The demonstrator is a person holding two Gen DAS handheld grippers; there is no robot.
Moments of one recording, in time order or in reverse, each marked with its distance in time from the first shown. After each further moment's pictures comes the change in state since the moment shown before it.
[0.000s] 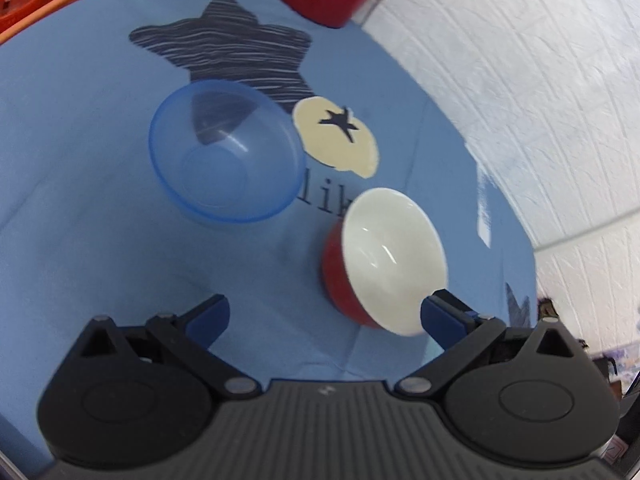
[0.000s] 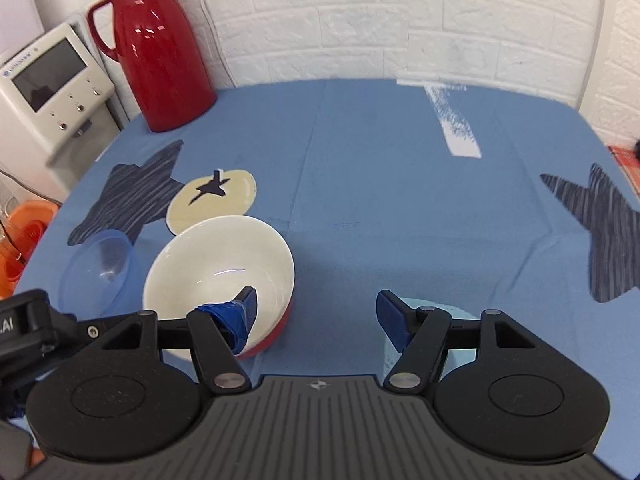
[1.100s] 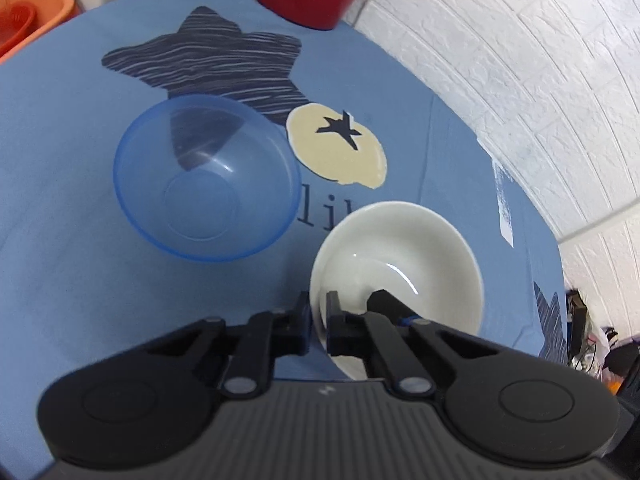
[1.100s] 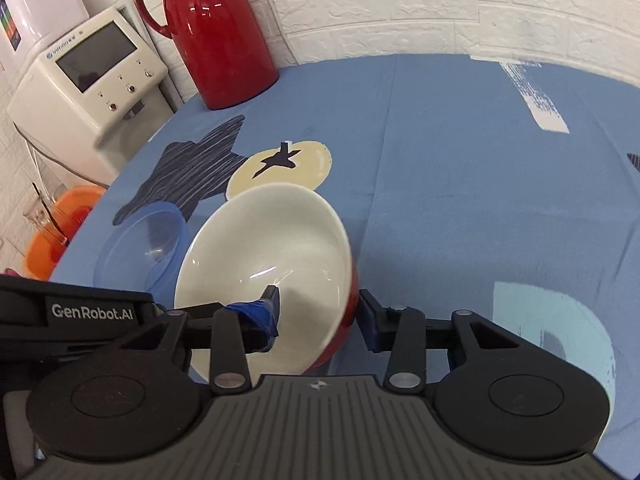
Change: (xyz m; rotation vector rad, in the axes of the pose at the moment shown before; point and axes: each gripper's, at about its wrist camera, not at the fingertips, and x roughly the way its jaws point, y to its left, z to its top) left arm 0.022 -0.010 0.007 0.126 -0.034 0.046; right arm 0.024 0.022 -0.018 -0.015 0.007 0.191
